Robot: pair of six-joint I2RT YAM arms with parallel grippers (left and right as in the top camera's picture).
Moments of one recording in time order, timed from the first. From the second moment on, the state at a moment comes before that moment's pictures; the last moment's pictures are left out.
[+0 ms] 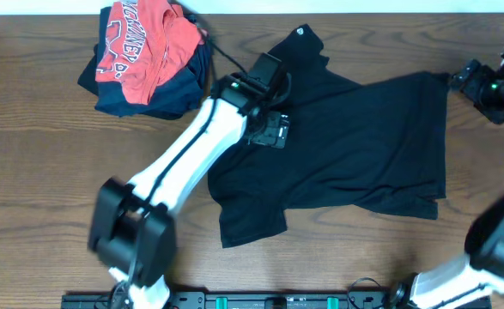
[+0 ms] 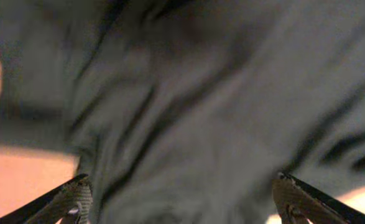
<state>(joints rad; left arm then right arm) -0.56 1.86 1.60 -1.05 0.02 -0.35 -0.43 1.80 1.53 -0.75 -0.27 0.29</state>
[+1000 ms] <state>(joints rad) -0.57 1.36 1.04 -1.18 -0.01 -0.86 -0.23 1.27 1.10 -1.16 -0.21 0.28</state>
